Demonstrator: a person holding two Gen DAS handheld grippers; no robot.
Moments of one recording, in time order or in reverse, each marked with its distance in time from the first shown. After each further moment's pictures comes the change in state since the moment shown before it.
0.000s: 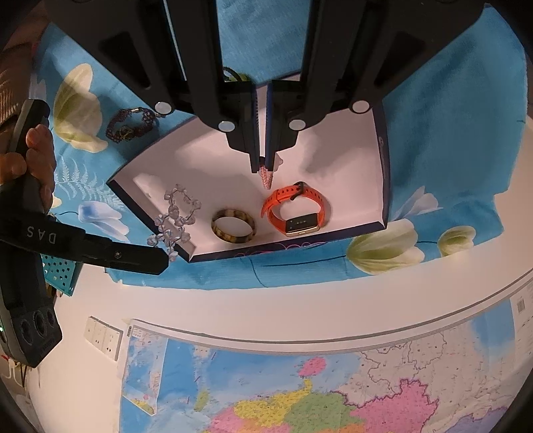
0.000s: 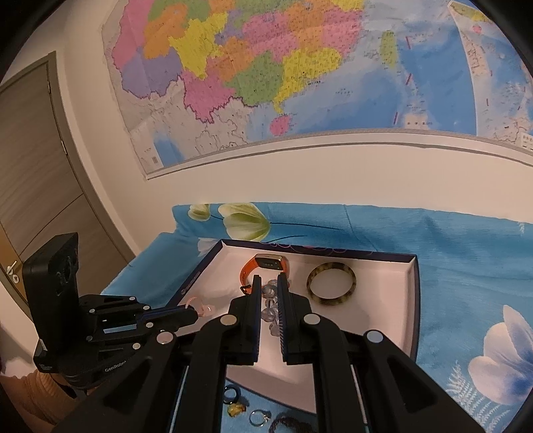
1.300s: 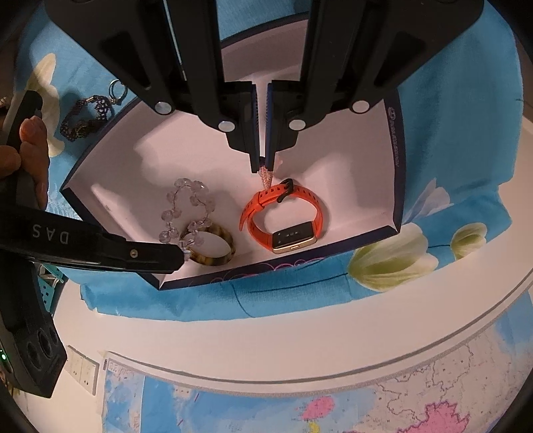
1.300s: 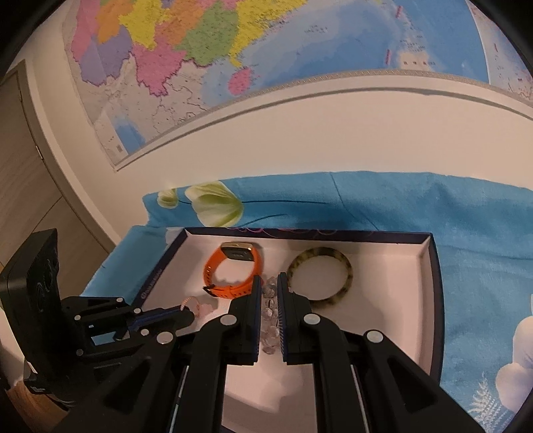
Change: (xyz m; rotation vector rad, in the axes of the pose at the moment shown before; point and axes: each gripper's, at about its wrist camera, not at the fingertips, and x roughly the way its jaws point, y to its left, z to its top) left arm 0.059 0.006 0.011 0.044 0.121 0.069; right arm 0.062 -0.027 -0.004 0.084 0.093 -0.047
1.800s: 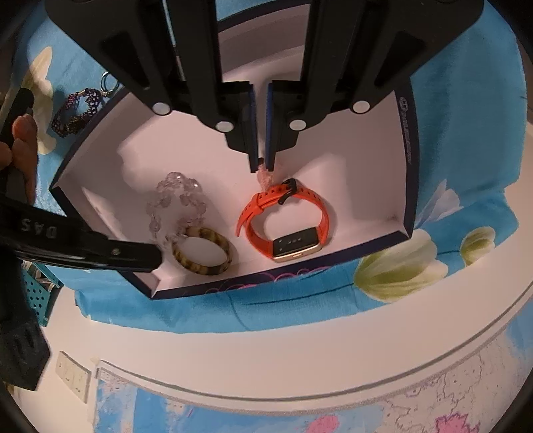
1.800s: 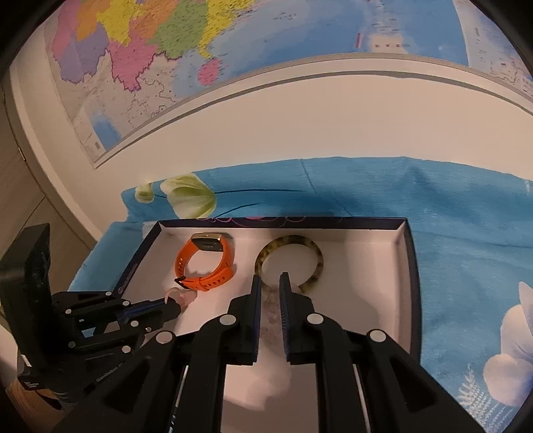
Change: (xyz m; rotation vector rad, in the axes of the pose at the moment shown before) left arm 0.018 0.000 0.005 -0.014 0.053 0.002; right arm 0.000 -0.016 -0.005 0.031 0.029 -0.081
